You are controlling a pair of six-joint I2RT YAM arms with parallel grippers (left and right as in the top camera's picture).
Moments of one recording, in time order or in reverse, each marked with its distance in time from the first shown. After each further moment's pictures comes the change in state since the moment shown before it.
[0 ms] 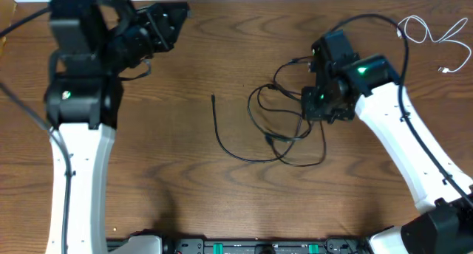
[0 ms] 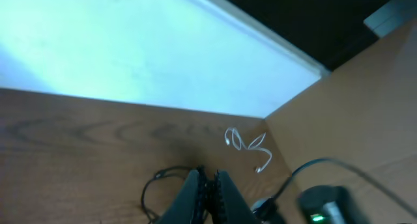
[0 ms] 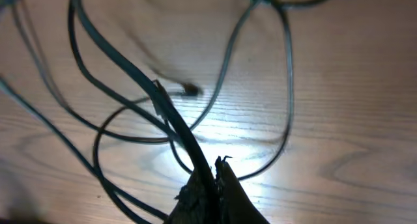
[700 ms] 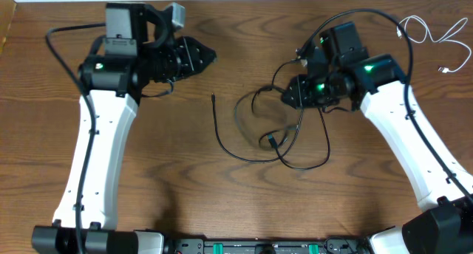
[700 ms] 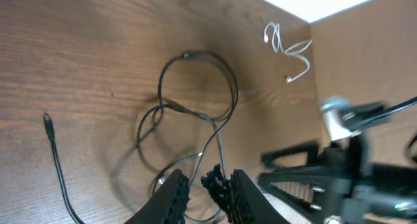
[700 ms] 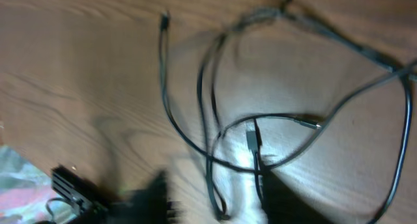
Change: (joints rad) left arm -0.096 0.175 0.005 -0.398 -0.001 0.118; right arm -0.053 0.000 0.029 0.188 -0.344 -0.102
